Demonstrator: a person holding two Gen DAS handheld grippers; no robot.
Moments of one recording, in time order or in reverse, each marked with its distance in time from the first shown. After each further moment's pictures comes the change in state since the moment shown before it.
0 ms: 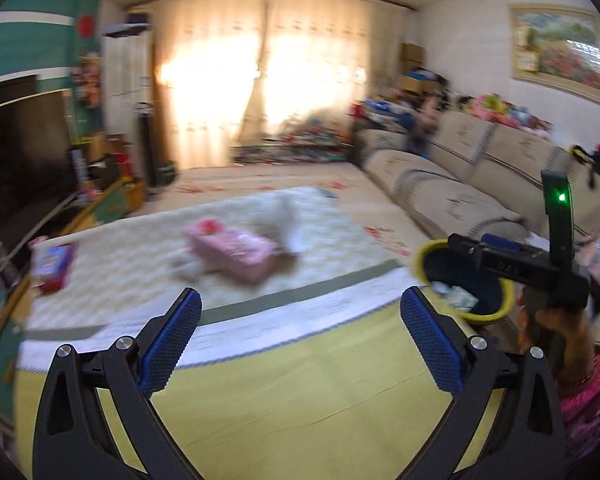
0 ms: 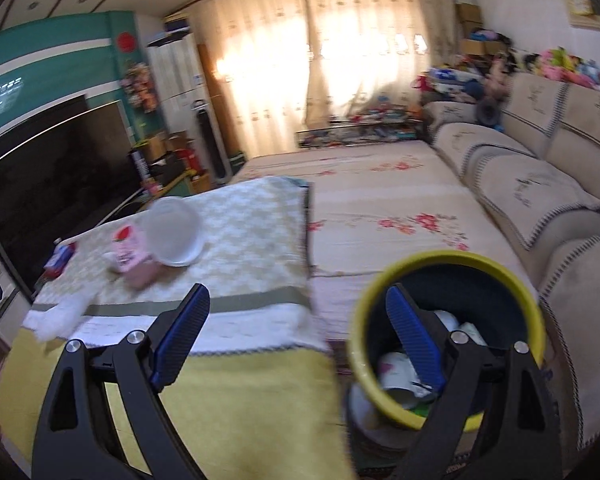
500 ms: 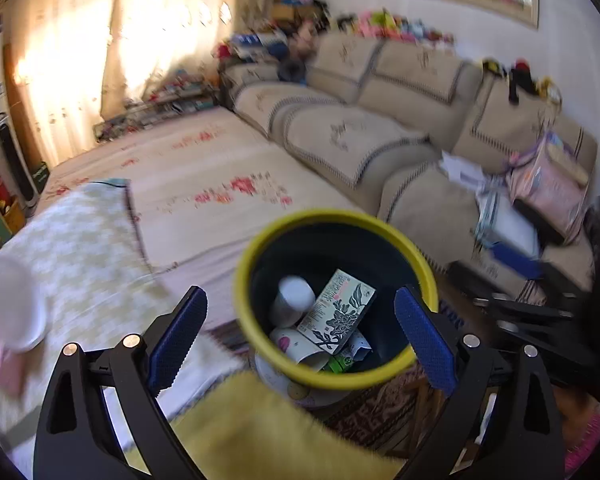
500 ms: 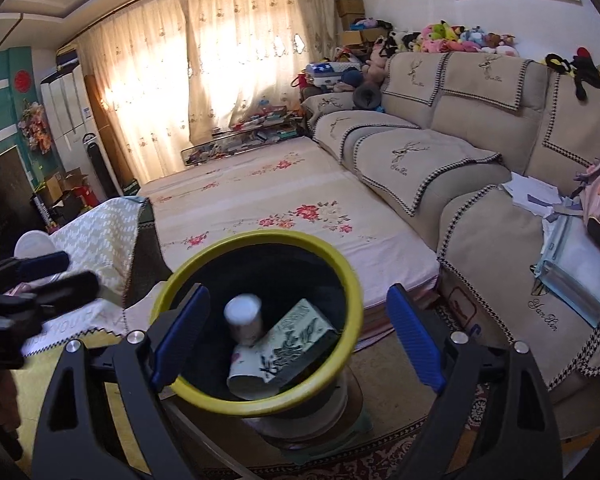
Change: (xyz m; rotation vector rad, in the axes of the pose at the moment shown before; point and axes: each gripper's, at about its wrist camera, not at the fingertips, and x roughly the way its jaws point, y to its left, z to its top) left arm 0.185 -0.235 0.049 0.236 0.224 -0.420; right arm -0.051 -0.152 -0.041 0.208 -0.044 -0.365
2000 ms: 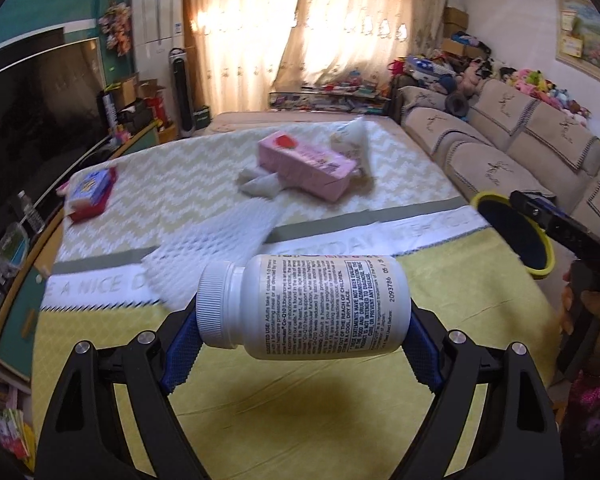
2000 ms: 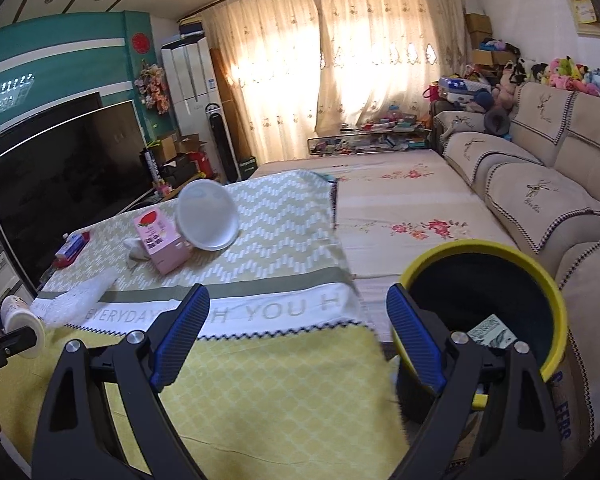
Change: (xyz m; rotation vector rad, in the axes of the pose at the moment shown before) left arm -0.232 0.182 -0.199 -0.330 -0.027 0.433; right arm -0.023 0.186 -0.029 -0.215 -0.001 0.360
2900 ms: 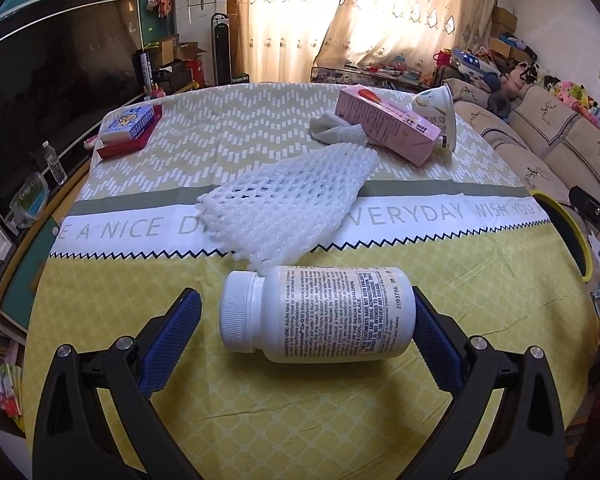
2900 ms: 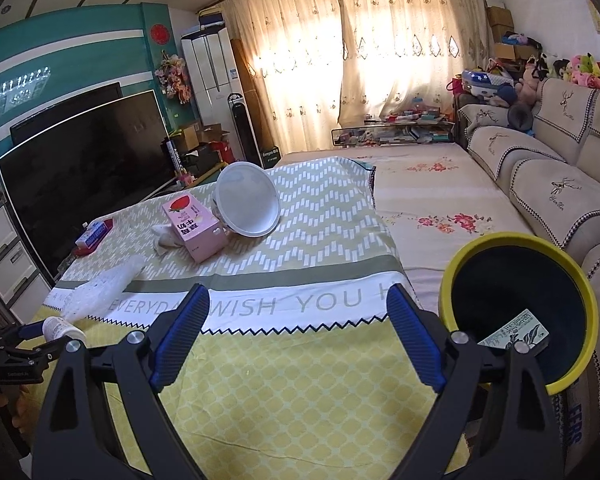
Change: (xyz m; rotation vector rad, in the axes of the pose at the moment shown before) left arm 0.043 0.069 -0.035 -0.129 0.096 0.114; right arm 0.018 0.035 -0.007 -0.017 0.040 0.092
